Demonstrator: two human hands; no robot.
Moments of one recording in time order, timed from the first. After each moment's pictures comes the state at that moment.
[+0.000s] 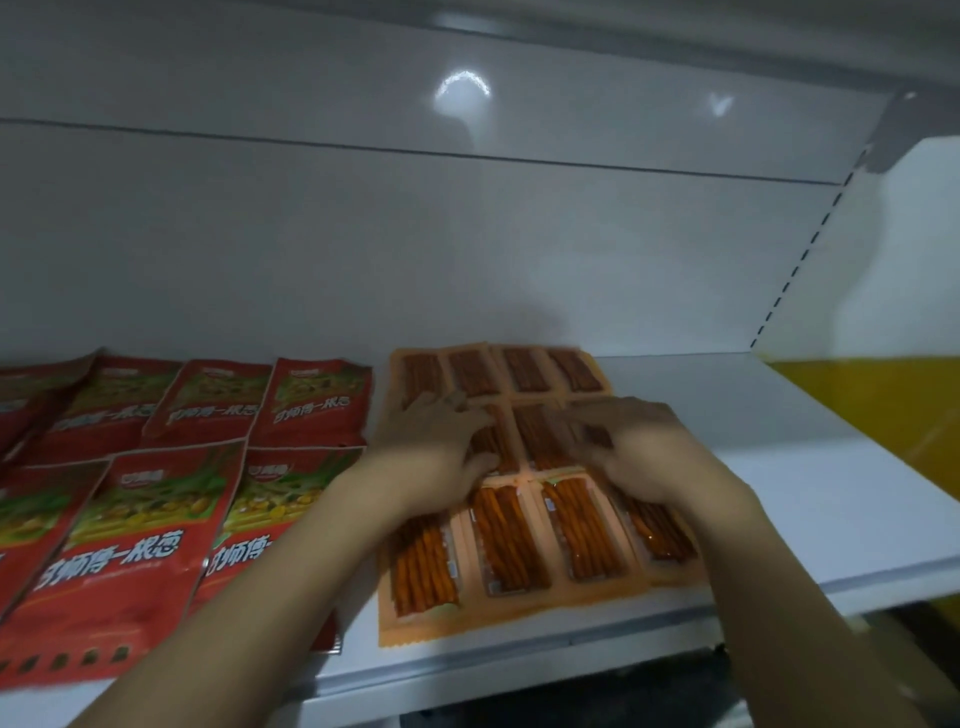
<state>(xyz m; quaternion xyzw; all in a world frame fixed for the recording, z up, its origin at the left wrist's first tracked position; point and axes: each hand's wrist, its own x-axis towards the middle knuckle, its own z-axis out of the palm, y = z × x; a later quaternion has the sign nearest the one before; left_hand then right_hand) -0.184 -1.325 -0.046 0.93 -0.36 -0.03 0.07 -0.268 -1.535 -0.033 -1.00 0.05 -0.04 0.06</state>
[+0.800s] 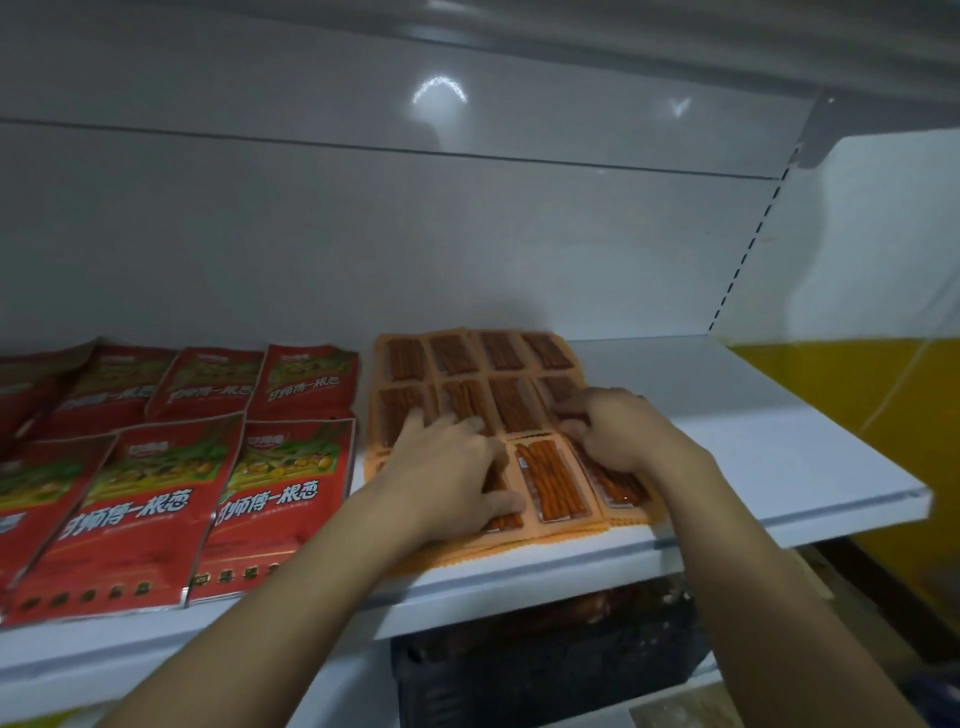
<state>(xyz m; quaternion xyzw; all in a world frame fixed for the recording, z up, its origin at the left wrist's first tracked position) -0.255 -1.324 -0.035 0.90 -0.42 -0.02 0.04 -0.280 -1.546 -0.047 -0.99 0.10 0.01 0.04</state>
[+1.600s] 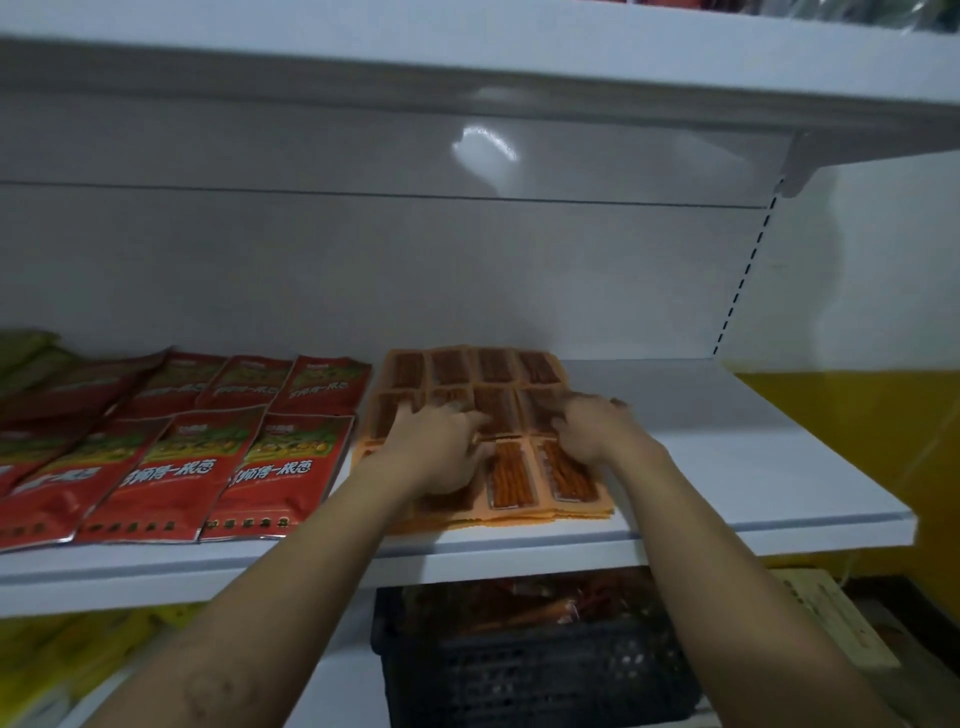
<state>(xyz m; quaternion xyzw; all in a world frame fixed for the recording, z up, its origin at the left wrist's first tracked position) -0.269 -1.361 -0.031 0.95 -0.31 -0.01 0.04 -0.292 -1.565 -0.041 -0.99 0.08 0.01 0.07</state>
